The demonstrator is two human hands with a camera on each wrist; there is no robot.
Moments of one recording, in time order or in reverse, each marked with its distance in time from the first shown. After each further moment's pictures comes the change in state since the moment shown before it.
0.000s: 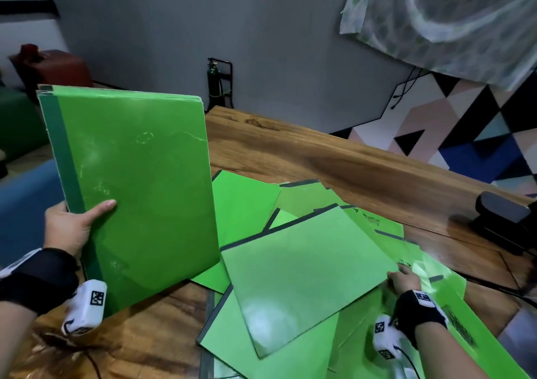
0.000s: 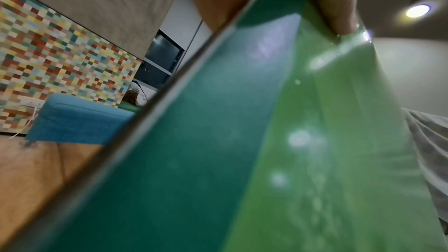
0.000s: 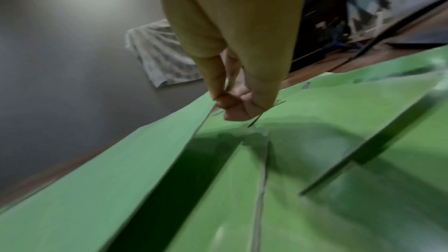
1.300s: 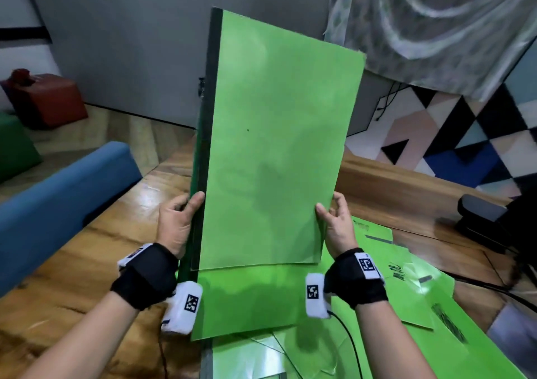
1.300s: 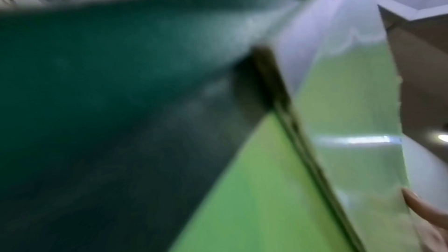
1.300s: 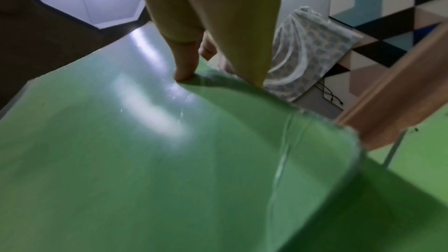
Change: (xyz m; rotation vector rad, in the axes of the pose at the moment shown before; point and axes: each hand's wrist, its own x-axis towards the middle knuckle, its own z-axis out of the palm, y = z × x) left_hand -0.083 0.040 0.141 -0.272 -0.347 0.061; right_hand -0.152 -0.096 0.079 0.374 -0.661 -0.589
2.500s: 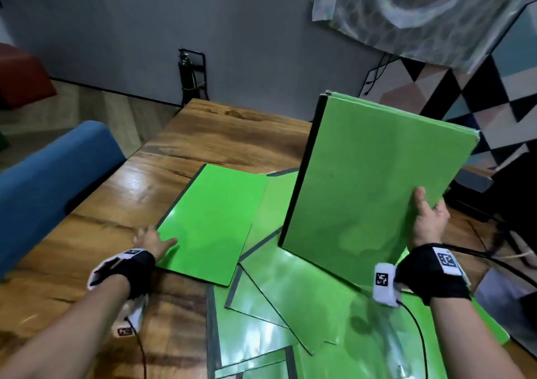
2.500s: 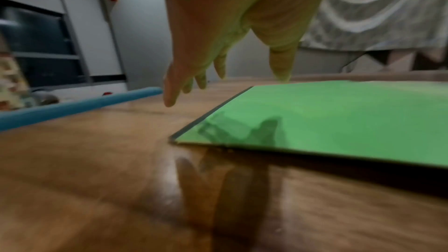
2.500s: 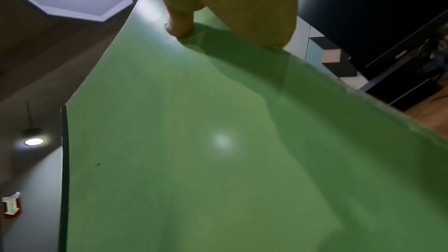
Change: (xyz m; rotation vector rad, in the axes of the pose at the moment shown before) left_hand 0.039 -0.130 -0.114 1.288 -0.136 -0.546; right_hand -0.022 -0.040 -0.101 -0.114 0.631 -0.169
